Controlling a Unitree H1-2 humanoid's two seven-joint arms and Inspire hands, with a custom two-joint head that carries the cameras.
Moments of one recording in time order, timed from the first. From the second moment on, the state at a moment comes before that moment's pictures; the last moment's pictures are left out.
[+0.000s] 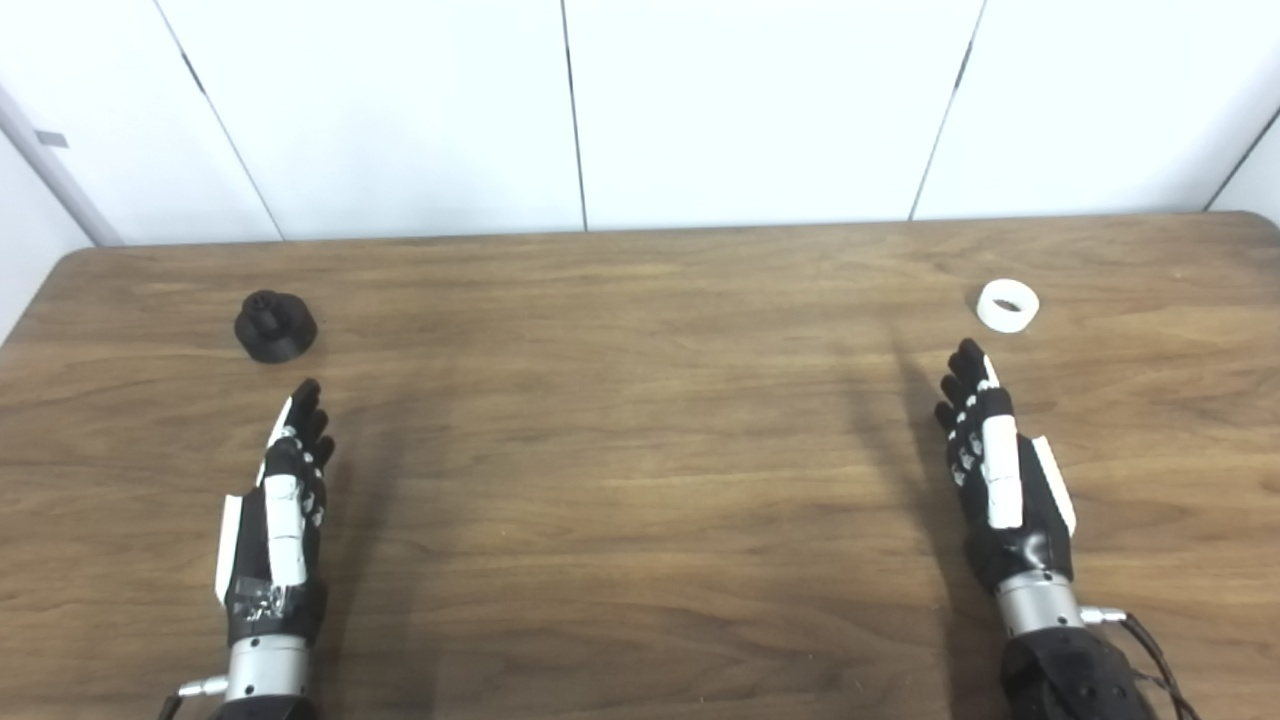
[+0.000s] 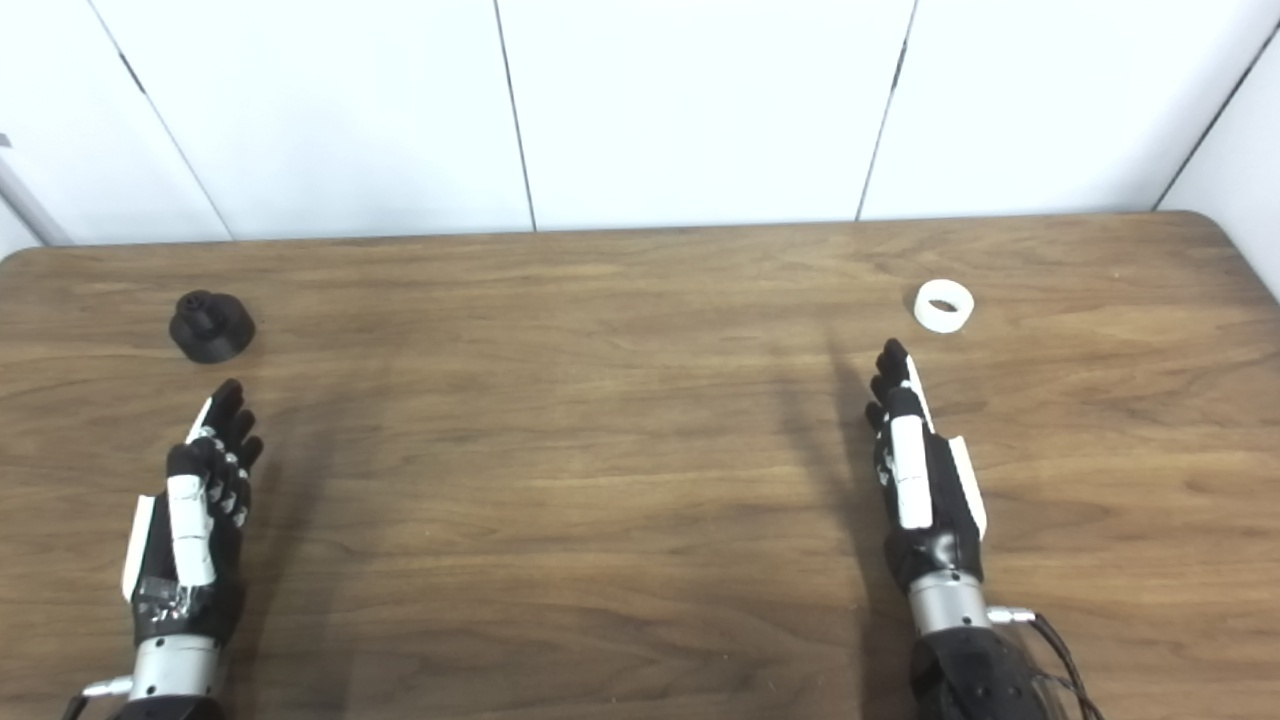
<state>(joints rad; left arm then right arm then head) 0.18 0.10 0.17 -0.15 -0.15 -0.13 -0.02 0.09 -0.06 -0.08 -0.21 0.08 0.07 0.01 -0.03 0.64</state>
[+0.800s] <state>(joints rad) 0.19 0.09 0.16 -0.15 -0.10 -0.14 -0.01 0.11 -0.09 -0.09 -0.21 0.11 0.06 0.02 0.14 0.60</state>
